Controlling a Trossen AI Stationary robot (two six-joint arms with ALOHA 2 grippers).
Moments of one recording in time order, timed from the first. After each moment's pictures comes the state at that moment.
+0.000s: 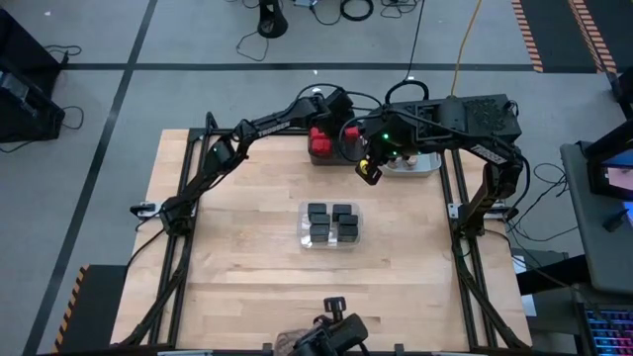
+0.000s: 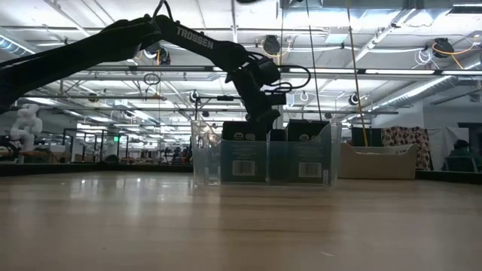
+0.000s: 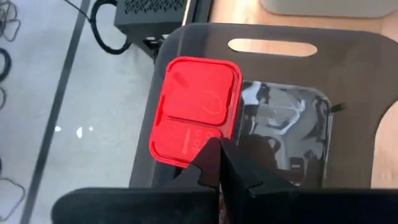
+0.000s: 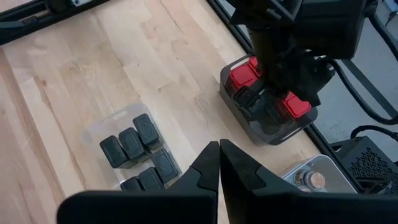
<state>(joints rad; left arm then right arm) 0.54 2.48 2.35 -0.84 0.00 0.42 -0.11 1.73 2.31 -1.56 0.29 0.38</state>
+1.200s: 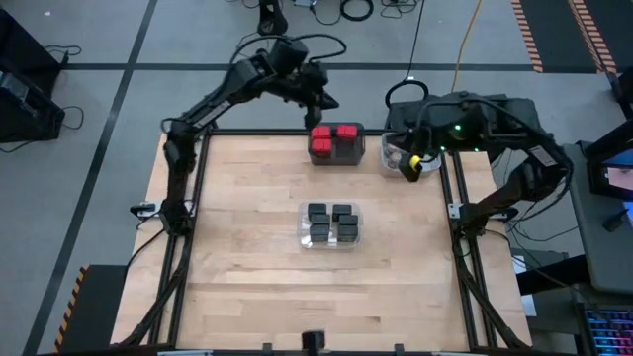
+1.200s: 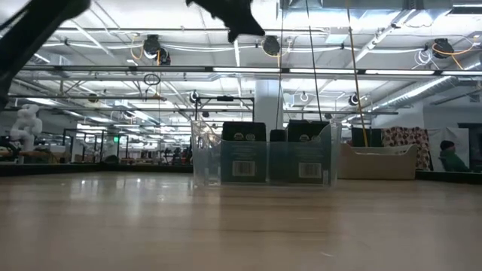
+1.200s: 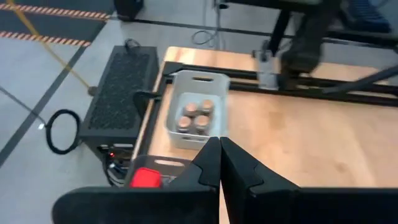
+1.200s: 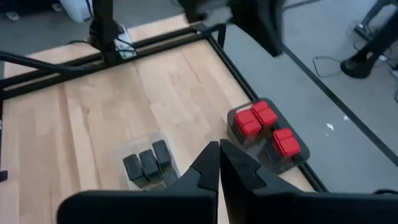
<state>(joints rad) 0.57 2.02 2.35 -0.93 0.44 0.24 -0.07 1.48 2.22 -1.43 0.29 0.27</state>
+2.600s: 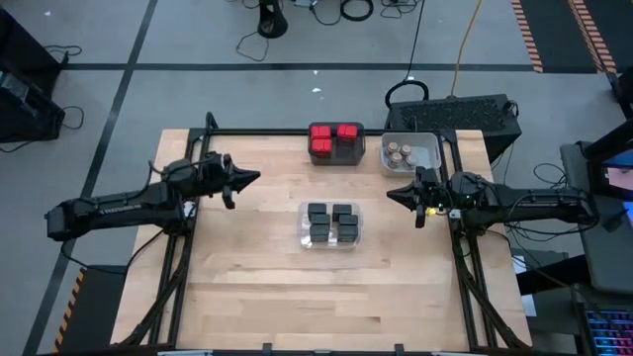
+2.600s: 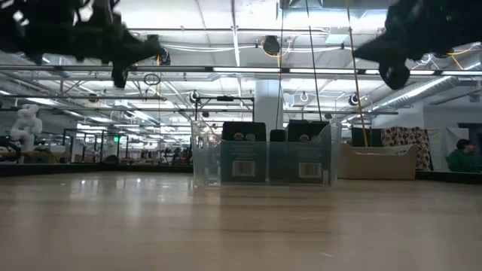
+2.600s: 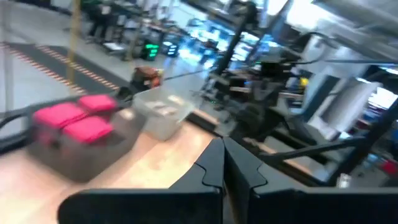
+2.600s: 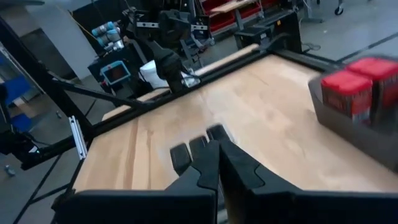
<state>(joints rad) 0.35 0.58 0.27 0.35 0.15 -0.43 -0.06 0.50 0.37 -0.02 0.08 0.43</state>
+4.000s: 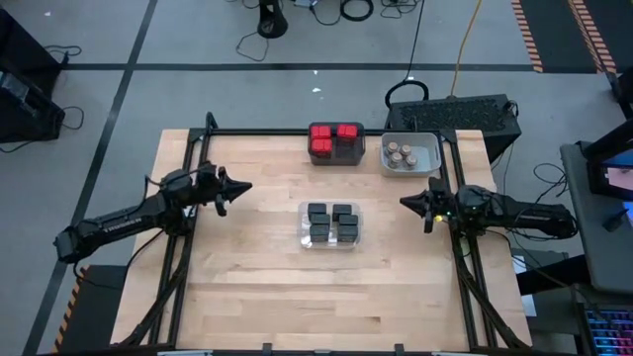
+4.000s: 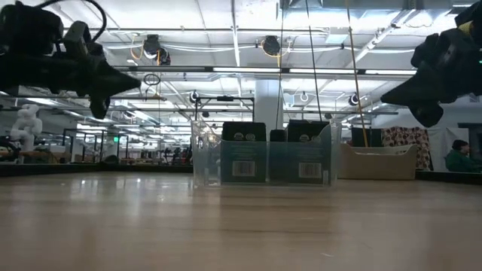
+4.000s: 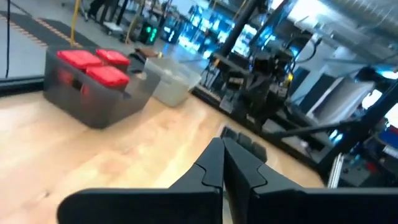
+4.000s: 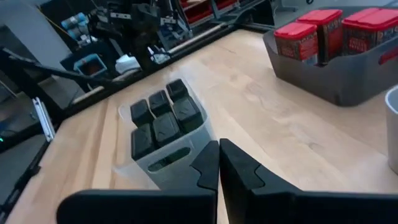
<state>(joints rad) 0.49 0.28 0.01 0.26 0.31 -0.51 -0.06 0.00 0.12 -0.34 0.15 0.48</state>
